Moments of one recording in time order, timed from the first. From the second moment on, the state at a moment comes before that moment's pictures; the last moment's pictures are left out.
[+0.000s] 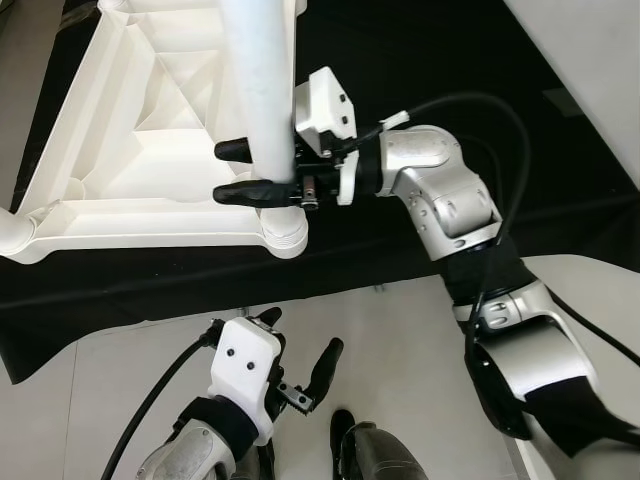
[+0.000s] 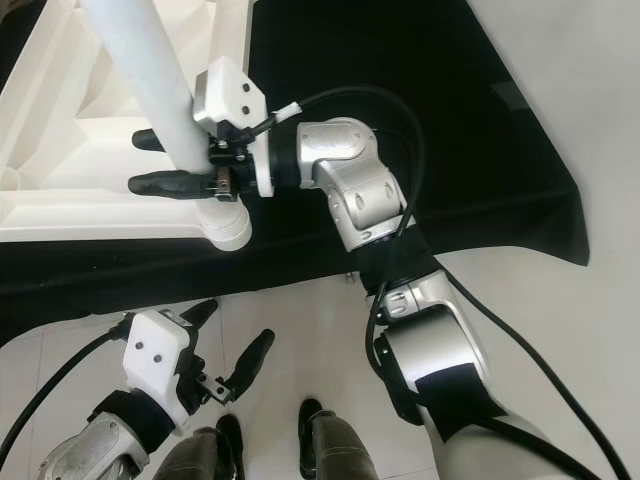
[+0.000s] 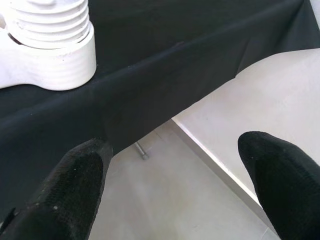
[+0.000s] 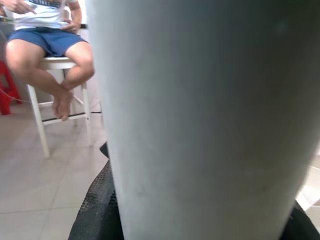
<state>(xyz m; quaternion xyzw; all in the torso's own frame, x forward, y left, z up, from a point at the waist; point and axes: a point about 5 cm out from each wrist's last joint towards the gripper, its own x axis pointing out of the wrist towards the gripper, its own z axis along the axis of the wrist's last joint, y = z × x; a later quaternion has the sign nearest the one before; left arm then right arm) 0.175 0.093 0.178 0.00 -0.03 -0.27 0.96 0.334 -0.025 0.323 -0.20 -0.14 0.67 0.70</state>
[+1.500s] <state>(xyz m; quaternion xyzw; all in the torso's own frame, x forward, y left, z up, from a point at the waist) 0.214 0.123 0.232 0.01 -0.15 -0.20 0.97 0.342 -0.071 0.309 0.08 -0.16 0.48 0.86</state>
